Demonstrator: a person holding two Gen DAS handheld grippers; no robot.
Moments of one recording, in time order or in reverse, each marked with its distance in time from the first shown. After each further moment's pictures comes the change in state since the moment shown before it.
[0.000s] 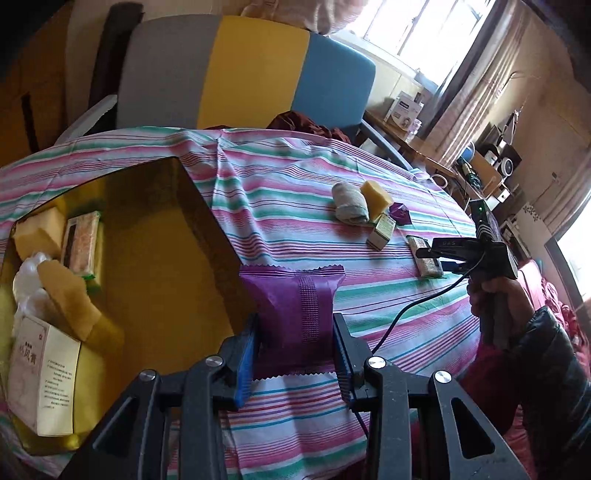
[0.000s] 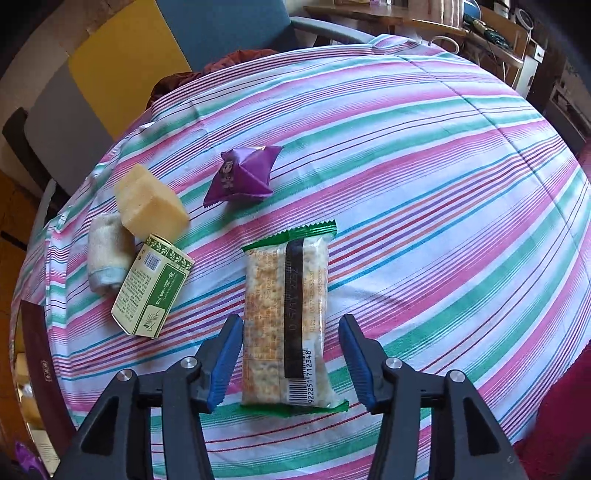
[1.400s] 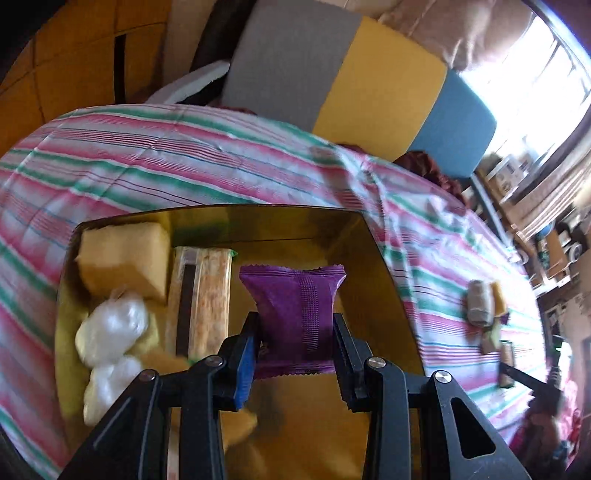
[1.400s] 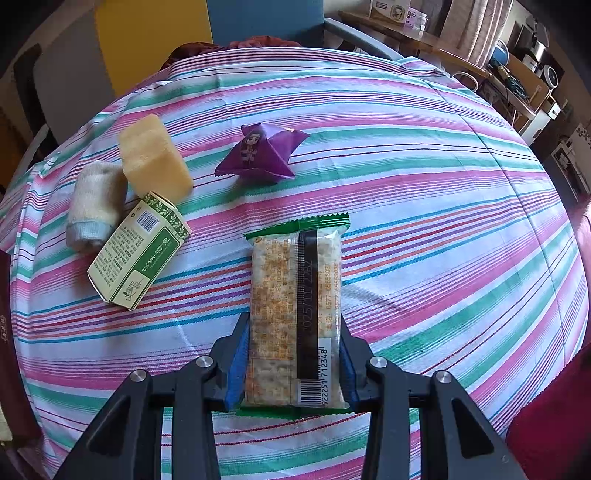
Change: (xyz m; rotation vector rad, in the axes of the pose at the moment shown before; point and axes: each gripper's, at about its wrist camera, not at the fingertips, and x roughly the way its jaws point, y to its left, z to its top) left arm 0.038 0.154 0.084 -0.303 0.021 0.237; right arm 0.003 0.007 -0.008 -0.176 0.016 -0.136
